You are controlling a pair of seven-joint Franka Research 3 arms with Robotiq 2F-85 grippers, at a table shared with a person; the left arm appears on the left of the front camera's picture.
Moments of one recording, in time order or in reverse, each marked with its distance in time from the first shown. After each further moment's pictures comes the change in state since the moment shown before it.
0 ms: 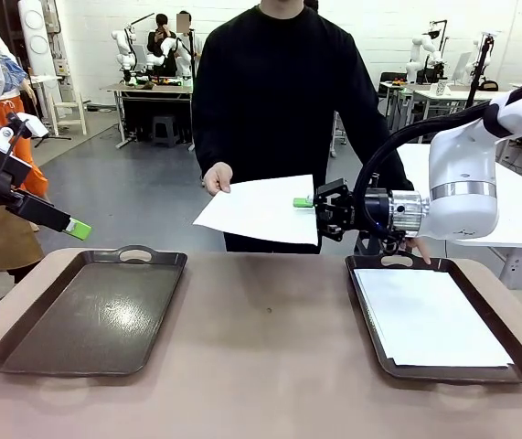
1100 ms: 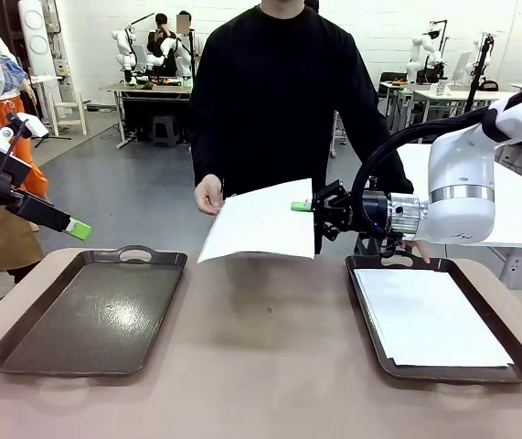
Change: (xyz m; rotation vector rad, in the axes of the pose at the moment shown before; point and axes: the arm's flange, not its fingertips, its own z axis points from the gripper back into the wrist) left arm 0.000 0.000 0.000 0.000 0.000 0.000; right arm -0.002 -0.005 -0.004 0.048 0.017 -0.056
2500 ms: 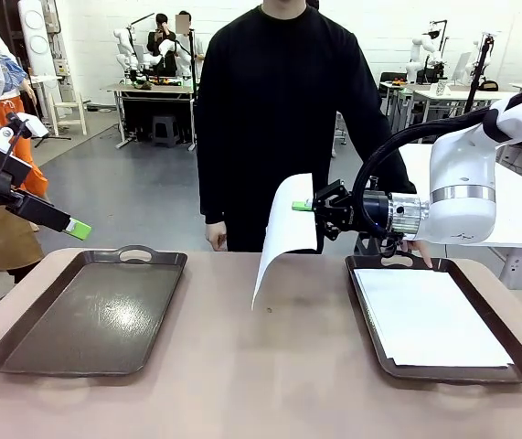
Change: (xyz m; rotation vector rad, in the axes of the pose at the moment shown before) left arm 0.000 0.000 0.000 0.000 0.000 0.000; right arm 0.001 0.000 0.002 -0.002 -0.005 0.001
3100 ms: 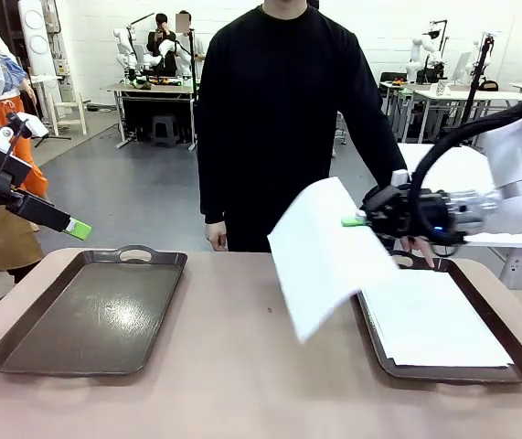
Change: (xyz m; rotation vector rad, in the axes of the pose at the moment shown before) left arm 0.000 0.000 0.000 0.000 0.000 0.000; right arm -0.044 0.033 0.112 -0.100 0.315 0.076
